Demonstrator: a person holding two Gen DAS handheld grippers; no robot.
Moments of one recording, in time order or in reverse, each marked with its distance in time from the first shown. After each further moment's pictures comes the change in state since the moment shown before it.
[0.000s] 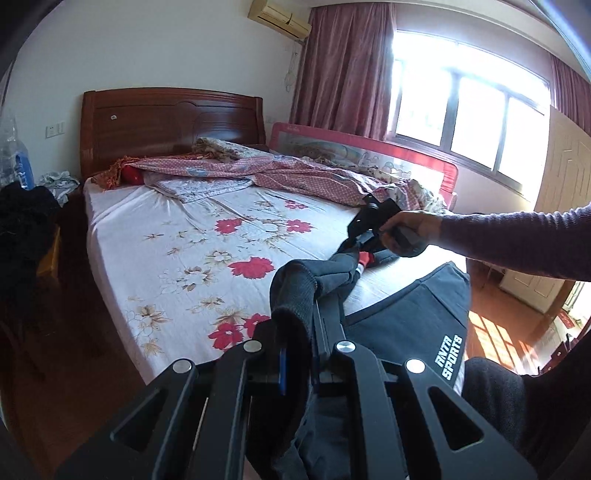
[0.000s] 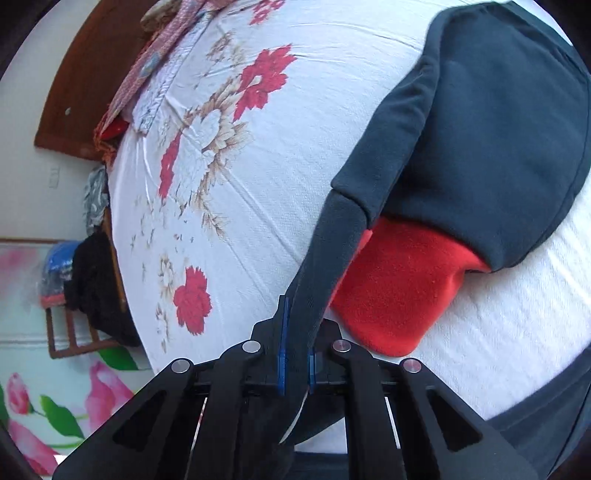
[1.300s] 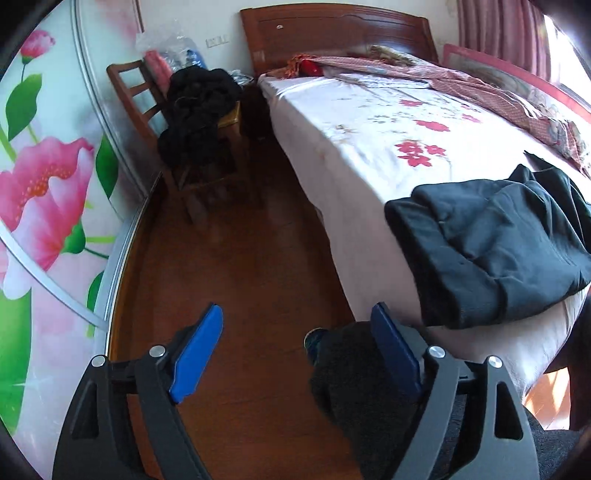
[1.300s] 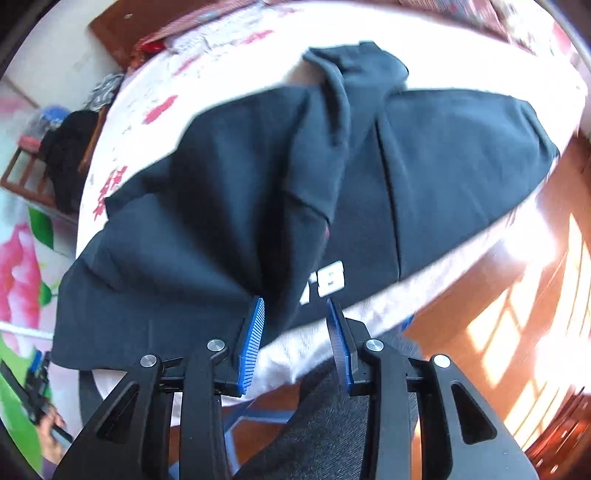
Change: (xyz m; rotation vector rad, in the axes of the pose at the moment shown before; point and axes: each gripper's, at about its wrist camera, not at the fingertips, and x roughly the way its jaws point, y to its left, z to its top) left arm -0.090 0.006 -0.180 -0.246 0.377 0.645; right arm -0.159 -0.076 -0.267 -0.566 -0.141 -0.258
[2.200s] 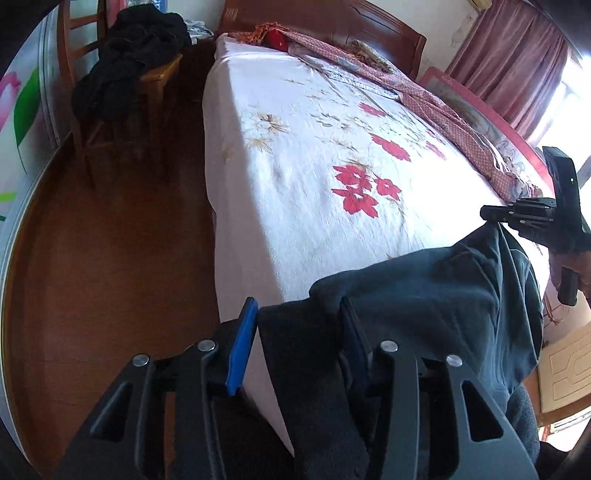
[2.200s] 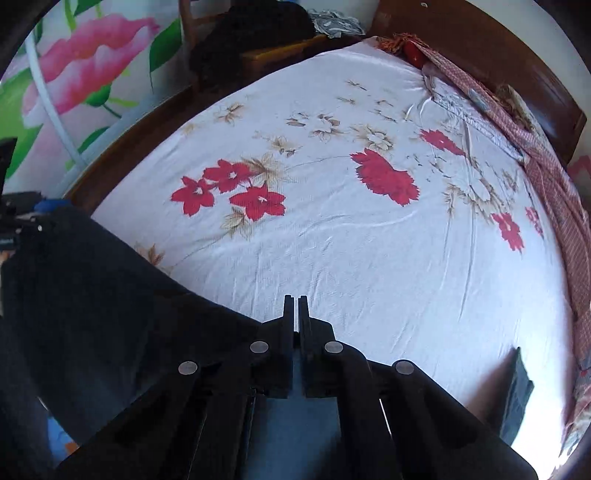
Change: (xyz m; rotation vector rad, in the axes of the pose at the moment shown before) left arm 0.114 -0.054 0.094 -0.171 0.090 -0.363; right arm 0.141 0.180 0.130 -0.772 0.041 0.082
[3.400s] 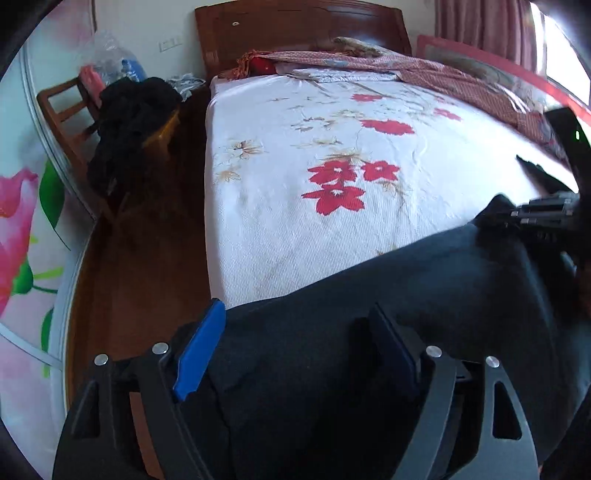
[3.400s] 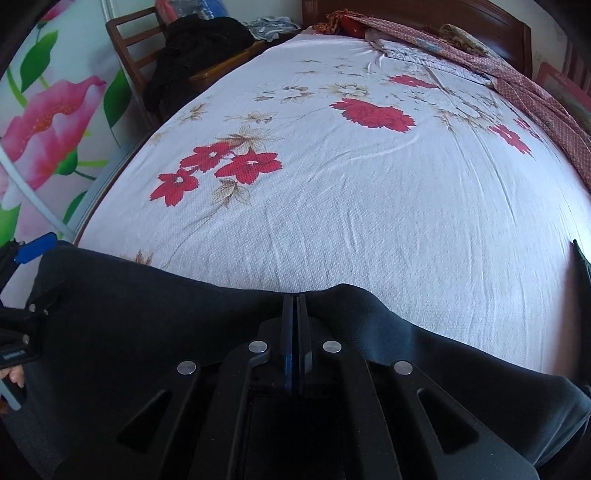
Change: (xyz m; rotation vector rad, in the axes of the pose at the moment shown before) left arm 0.037 -0.080 -0.009 0.268 -0.075 0.315; right arm 0.044 0.027 -0.046 0.324 -0.055 0.034
